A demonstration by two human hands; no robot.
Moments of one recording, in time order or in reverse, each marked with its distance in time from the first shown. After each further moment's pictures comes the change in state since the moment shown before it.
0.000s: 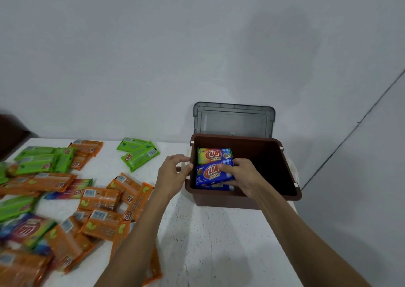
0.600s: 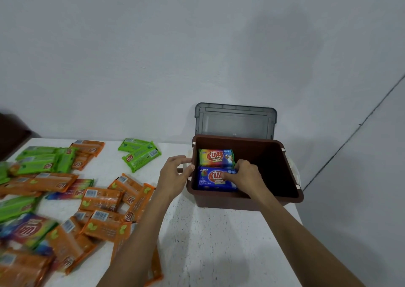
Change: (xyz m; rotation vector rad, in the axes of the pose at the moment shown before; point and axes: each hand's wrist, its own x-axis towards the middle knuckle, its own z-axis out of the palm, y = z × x) left_hand 0.004 -0.007 0.003 -0.007 -0.010 -0.001; right_hand 0.009 0.009 -0.006 -0.738 0.185 -0.176
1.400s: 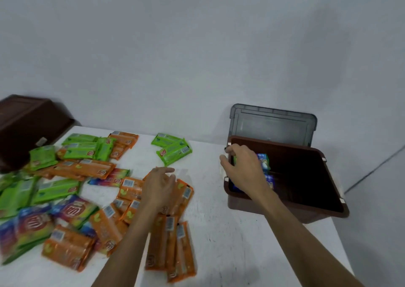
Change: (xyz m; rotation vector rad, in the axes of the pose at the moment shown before) left_hand -0.019 -0.094 -0.094 0.266 0.207 -0.053; right_hand -0.011 -0.085 0.050 -0.098 0.212 -0.484
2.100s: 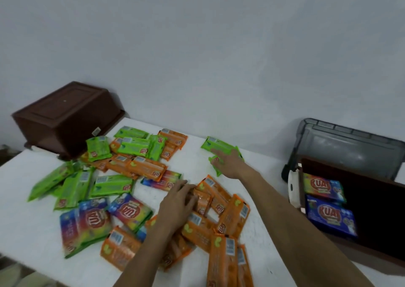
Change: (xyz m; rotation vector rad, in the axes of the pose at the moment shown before) left_hand 0.013 -0.106 -0.051 0.190 -0.149 0.012; right_hand 0.112 -0.092 0.175 -0.173 -0.753 0.034
